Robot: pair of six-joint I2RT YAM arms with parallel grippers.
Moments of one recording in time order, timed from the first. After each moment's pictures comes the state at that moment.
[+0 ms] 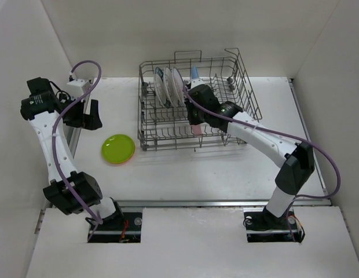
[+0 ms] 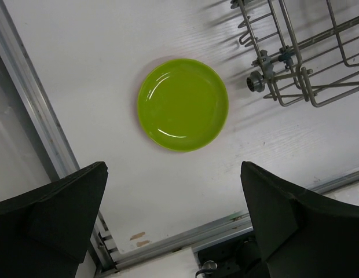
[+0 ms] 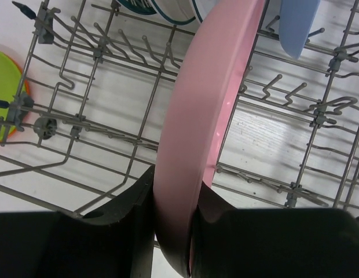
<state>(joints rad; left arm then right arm) 0.45 1.46 1.71 -1.32 0.55 0.61 0.76 1.72 1.64 -0.59 0.26 0.29</state>
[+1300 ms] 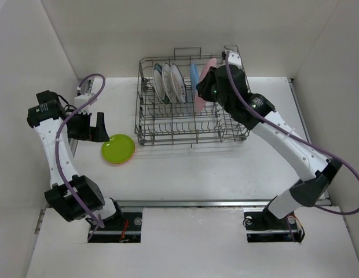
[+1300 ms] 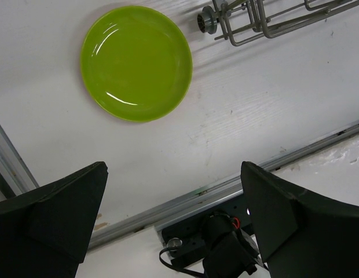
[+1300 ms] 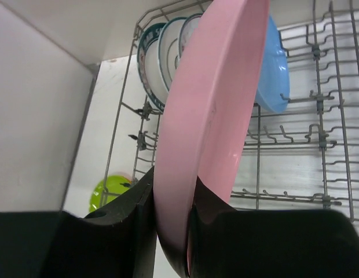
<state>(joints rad) 0.45 1.39 1.53 -1.40 0.57 0.61 0.72 1.56 1.78 -0.55 0.38 0.65</state>
